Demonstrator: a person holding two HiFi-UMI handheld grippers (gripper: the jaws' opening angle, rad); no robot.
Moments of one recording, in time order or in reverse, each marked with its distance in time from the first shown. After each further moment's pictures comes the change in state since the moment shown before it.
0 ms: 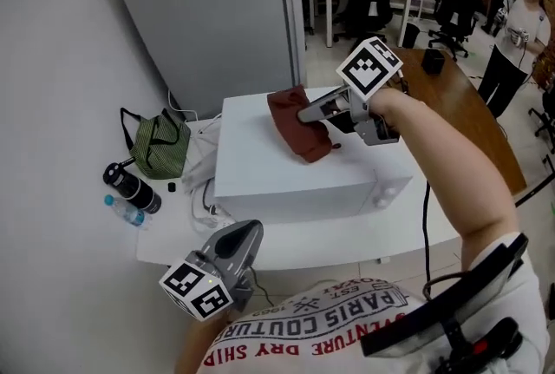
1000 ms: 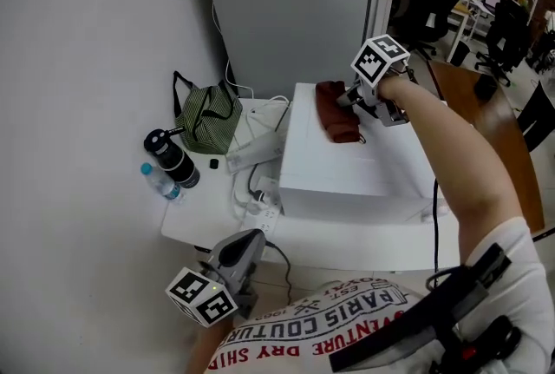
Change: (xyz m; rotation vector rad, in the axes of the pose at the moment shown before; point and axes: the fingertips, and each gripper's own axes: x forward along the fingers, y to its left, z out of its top) left arm -0.101 0.084 -0.019 -0.114 -0.071 0.241; right arm 0.120 -0.117 0.040 0.070 0.253 -0.264
